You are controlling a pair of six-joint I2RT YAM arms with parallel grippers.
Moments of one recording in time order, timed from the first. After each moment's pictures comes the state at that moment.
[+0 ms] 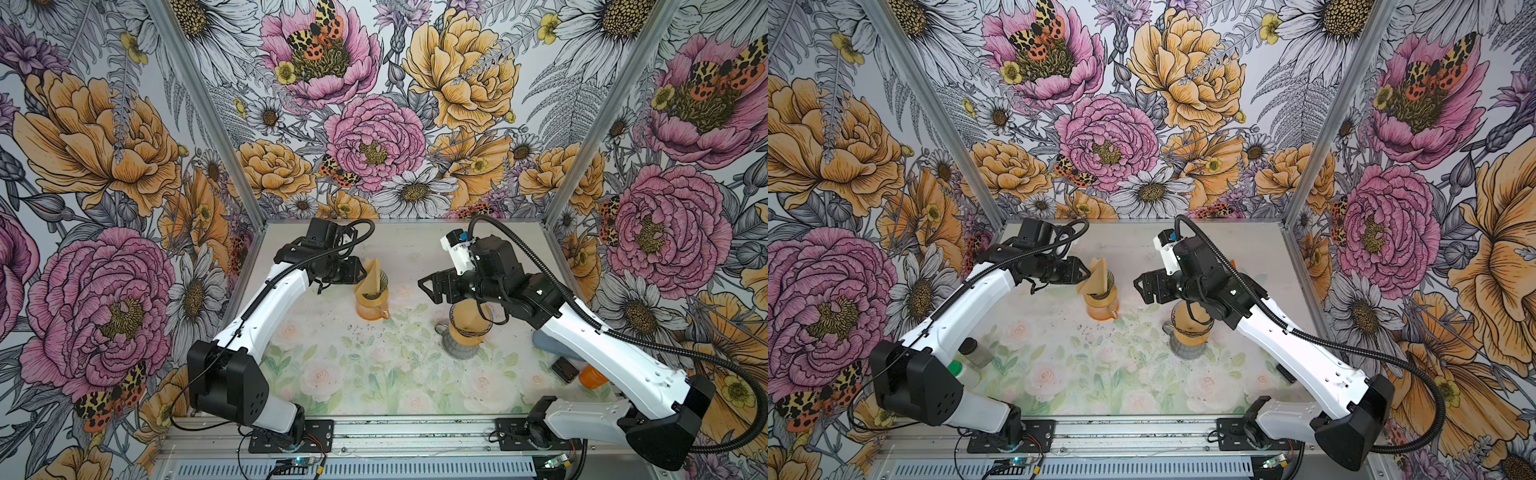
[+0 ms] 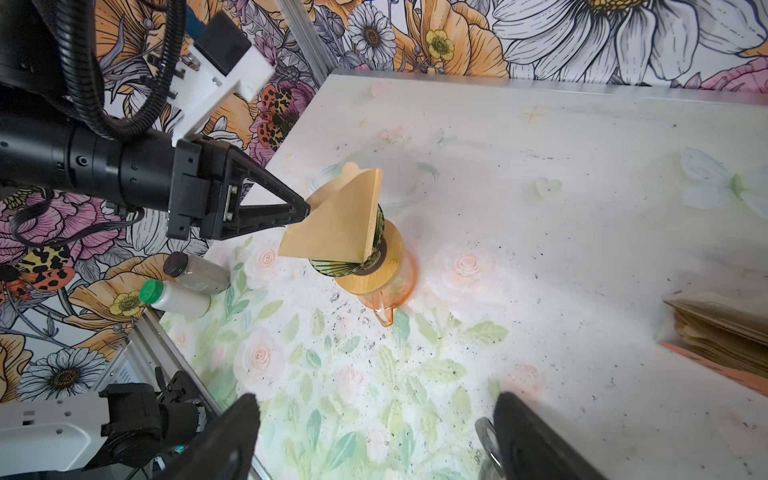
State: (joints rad) left arm -0.30 1.49 1.38 -0.87 0.35 -0.20; right arm 0.70 1.24 1.30 -0.69 -0.14 0.36
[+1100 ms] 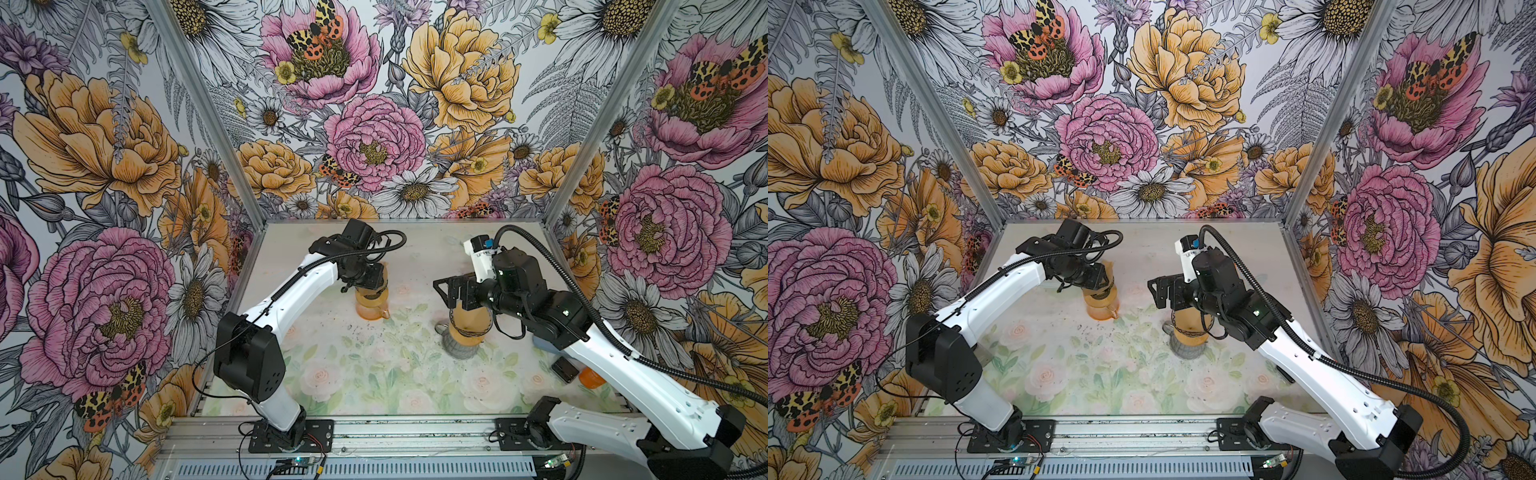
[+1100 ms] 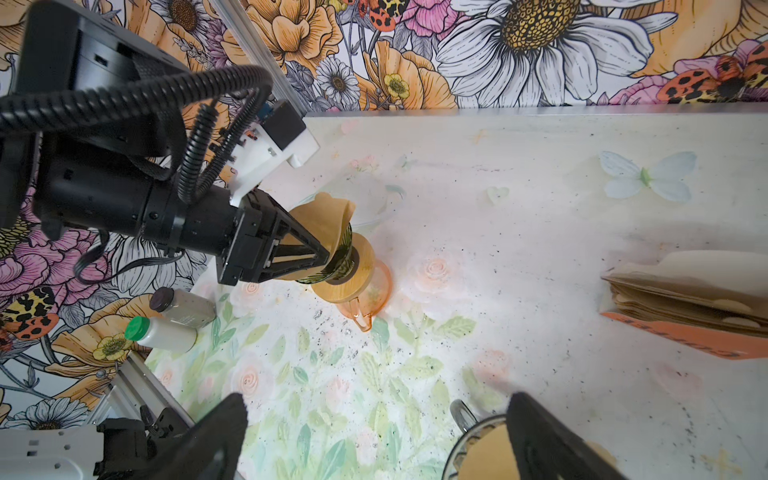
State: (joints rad) left arm -0.47 1.64 1.49 -0.95 0.19 -0.16; right arm 0.70 1.07 1.20 -0.67 -0.03 0.43
